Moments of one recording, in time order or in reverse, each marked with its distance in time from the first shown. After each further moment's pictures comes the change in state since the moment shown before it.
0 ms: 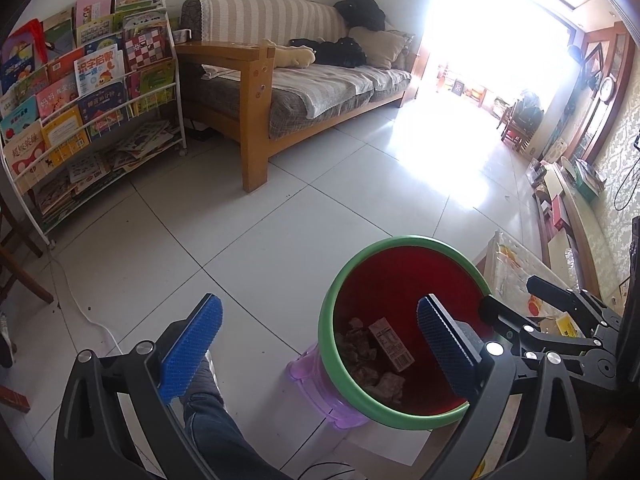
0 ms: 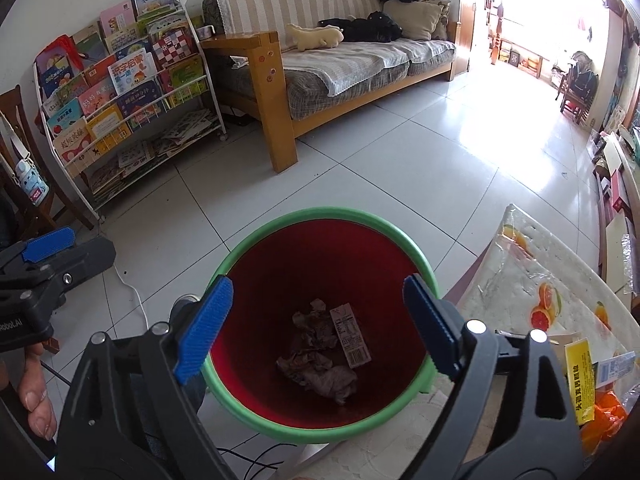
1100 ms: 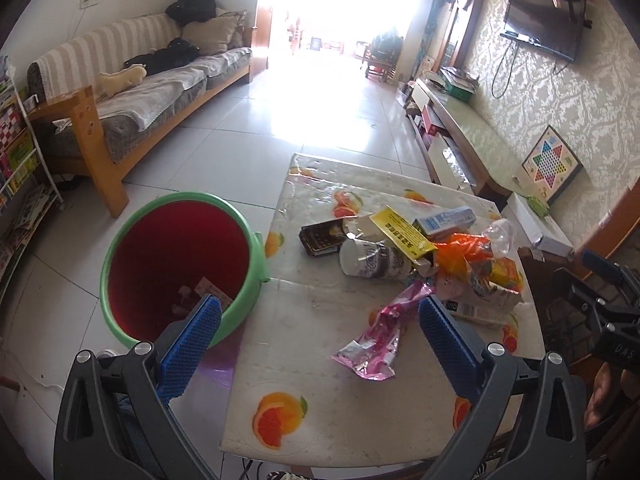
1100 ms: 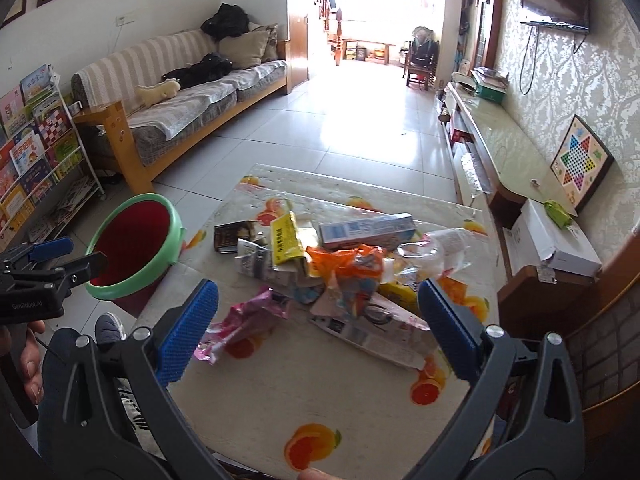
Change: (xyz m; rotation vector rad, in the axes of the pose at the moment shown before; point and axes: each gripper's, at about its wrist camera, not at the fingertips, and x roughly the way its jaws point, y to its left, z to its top) left arm -0.075 -0.226 -0.105 0.396 0.091 -0.331; right arm -0.244 -0.190 -0.173 0.323 -0.113 -0.418
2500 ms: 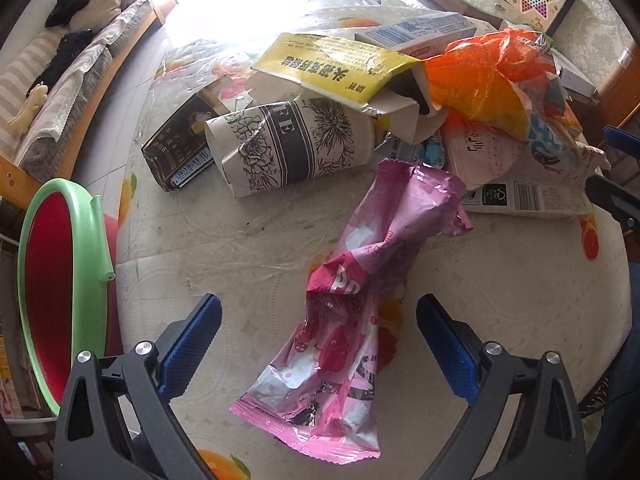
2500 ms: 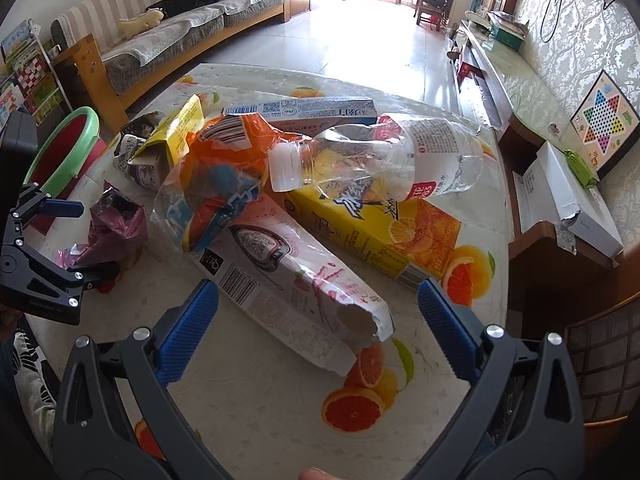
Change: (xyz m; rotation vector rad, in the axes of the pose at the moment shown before) left arm 0.184 -0.095 -0.032 0.351 0.409 0.042; right arm 0.133 -0.093 -0.056 -0.068 0.259 0.029
